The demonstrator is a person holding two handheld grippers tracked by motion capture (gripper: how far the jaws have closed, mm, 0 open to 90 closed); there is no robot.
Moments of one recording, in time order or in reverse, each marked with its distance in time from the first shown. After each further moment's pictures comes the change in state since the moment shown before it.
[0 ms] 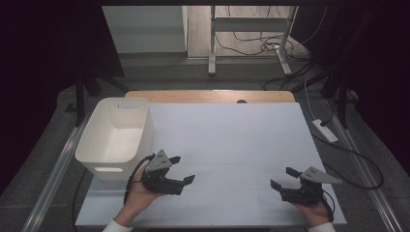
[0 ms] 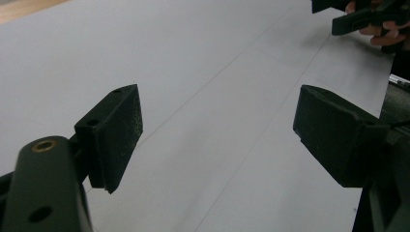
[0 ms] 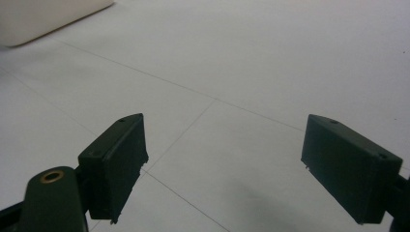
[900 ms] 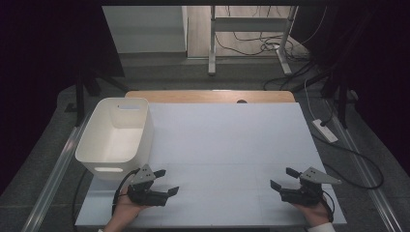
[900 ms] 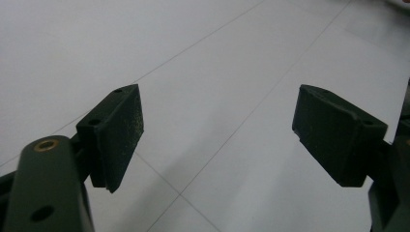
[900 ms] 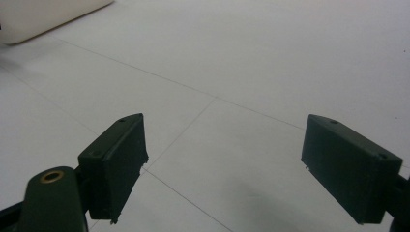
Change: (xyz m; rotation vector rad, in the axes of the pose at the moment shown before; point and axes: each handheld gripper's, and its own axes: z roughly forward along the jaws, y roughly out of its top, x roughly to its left) left arm 0.020 -0.064 -0.008 0.028 0.011 -0.067; right arm 0.001 -0.001 0.000 0.004 0.000 -0.006
